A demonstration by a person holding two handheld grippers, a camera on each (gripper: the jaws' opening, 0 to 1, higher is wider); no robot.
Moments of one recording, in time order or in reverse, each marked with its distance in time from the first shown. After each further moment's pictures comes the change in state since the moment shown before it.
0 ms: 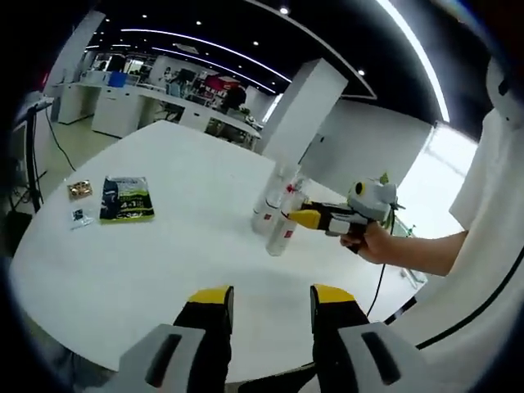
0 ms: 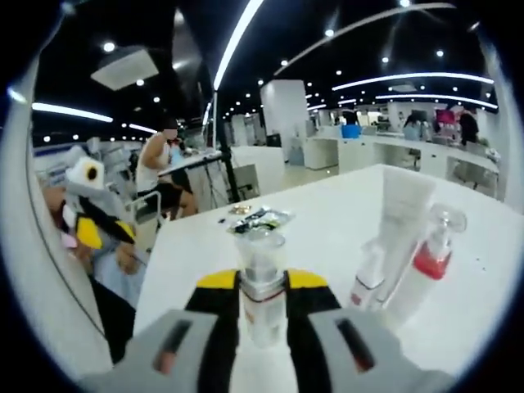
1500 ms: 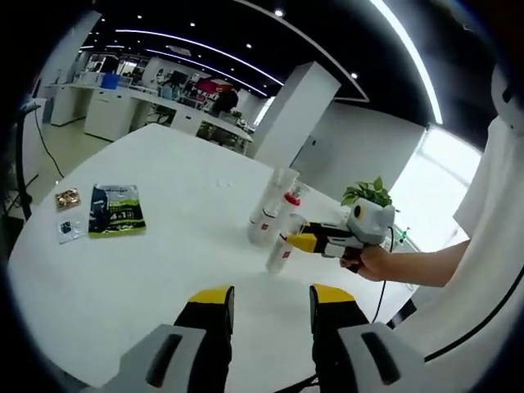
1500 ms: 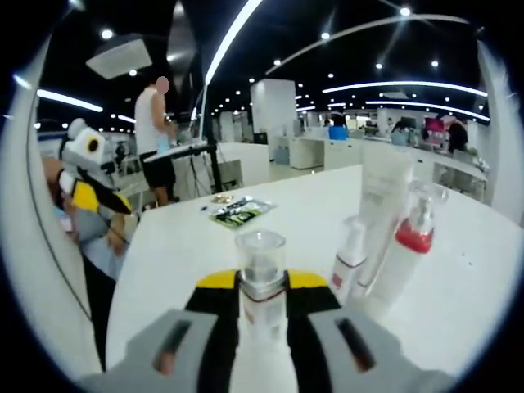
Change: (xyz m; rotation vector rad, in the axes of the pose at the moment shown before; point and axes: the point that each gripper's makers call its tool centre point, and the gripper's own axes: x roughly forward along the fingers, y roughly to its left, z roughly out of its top) left arm 0.017 0.008 0.017 0.011 -0.013 -0.051; right arm -0.004 -0.017 -0.028 -0.043 0.009 -0.086
